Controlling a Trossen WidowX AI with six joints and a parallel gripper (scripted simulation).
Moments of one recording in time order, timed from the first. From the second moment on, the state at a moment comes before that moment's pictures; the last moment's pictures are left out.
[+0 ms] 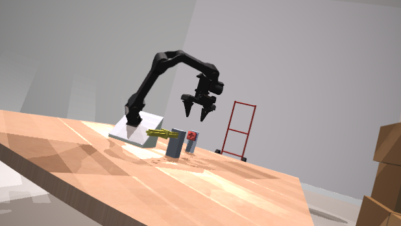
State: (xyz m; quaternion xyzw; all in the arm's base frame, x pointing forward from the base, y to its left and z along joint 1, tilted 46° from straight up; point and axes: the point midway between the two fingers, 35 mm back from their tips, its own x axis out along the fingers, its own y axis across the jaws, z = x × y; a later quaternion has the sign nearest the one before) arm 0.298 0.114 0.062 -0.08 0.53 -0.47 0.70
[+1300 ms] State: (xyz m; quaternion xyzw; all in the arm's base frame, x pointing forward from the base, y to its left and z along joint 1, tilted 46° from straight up) arm 0.299 0.098 0.039 0.18 0.26 -0.65 0.69
